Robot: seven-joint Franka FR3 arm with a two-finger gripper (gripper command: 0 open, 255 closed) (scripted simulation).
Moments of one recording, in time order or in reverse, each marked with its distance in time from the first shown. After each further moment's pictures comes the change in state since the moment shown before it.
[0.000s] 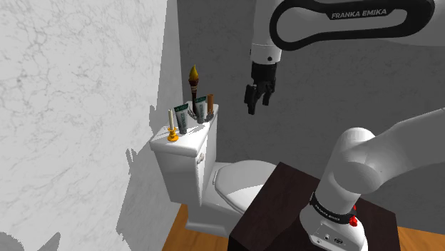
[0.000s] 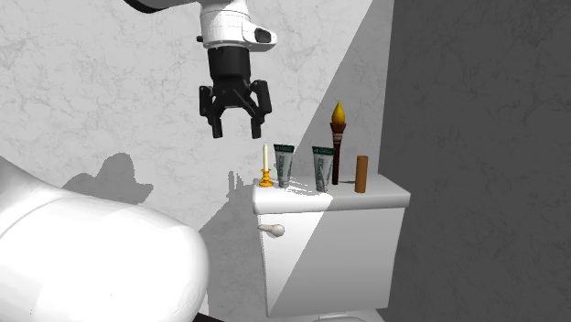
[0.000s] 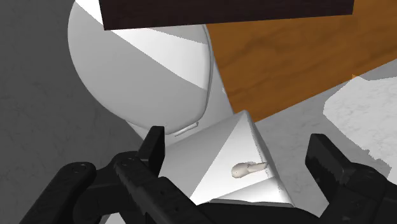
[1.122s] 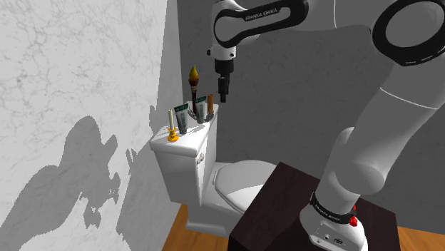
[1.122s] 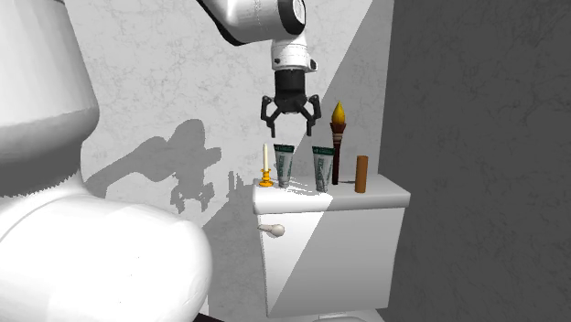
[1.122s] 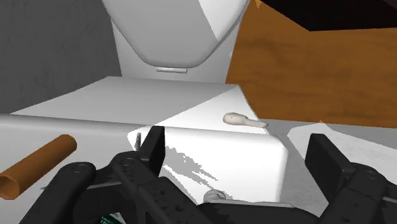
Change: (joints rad) arm 0.071 0.606 -0.183 0.457 -0.060 0.117 -0.650
